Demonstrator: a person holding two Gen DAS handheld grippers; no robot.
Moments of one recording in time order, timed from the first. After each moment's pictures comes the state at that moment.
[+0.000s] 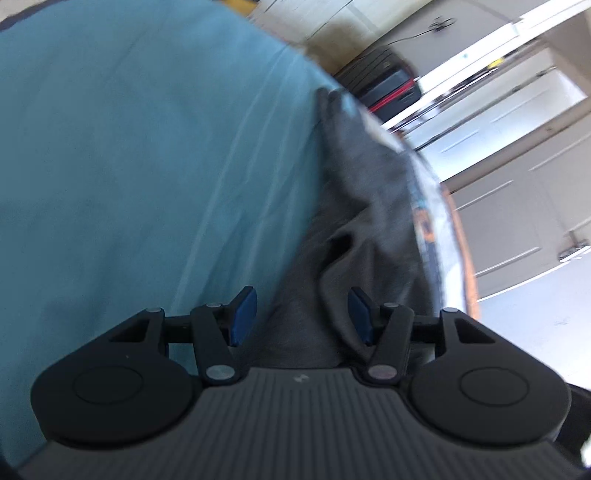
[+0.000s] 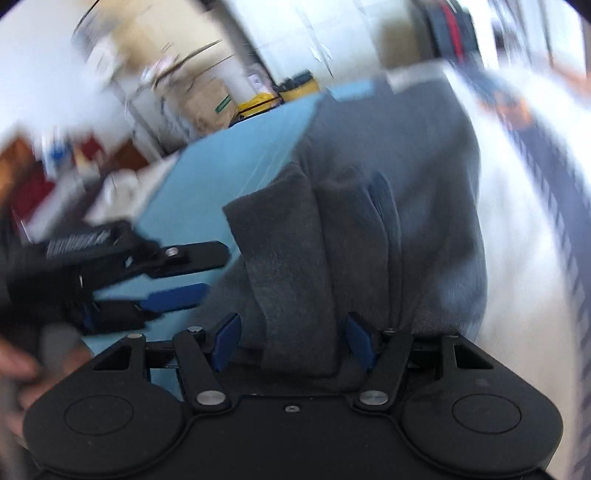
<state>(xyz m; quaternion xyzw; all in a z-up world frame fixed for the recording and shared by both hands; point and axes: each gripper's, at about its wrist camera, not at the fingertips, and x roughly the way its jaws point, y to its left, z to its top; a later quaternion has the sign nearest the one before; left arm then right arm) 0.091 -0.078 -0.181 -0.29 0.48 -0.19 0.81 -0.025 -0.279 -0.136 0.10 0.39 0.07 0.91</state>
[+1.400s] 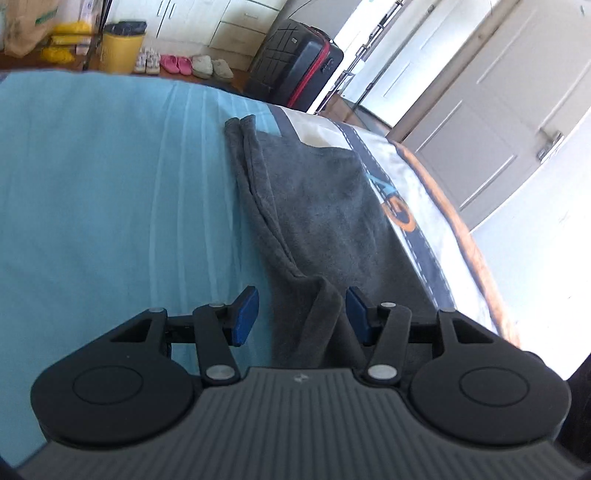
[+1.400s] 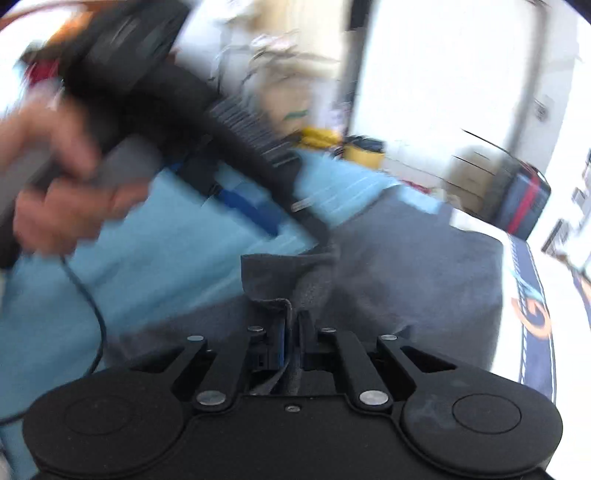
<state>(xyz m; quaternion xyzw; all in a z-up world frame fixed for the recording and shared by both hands) 0.184 -0.099 -0.146 -0.17 0.44 -0.33 0.81 0.017 -0.286 -0.103 -0.08 0.32 0.14 0.93</state>
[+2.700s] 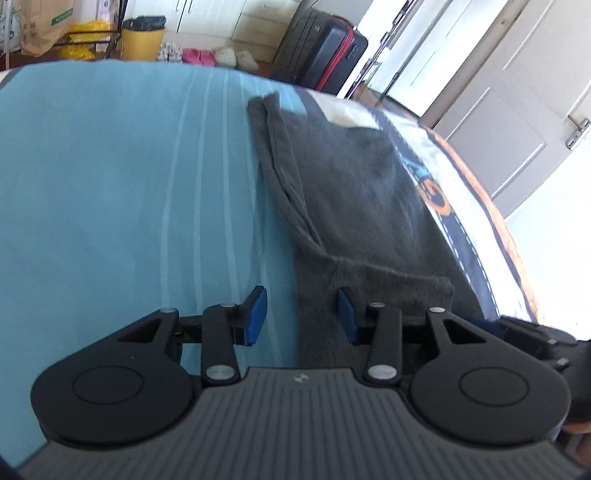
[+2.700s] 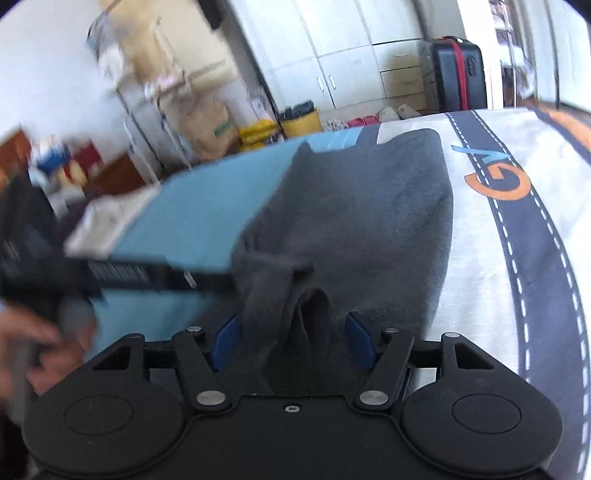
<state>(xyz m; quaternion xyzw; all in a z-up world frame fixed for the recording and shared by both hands) 0.180 -0.120 -0.167 -0.10 0.44 -0.28 0.85 0.049 -0.355 -0.129 0.14 0.38 0.08 0.91</state>
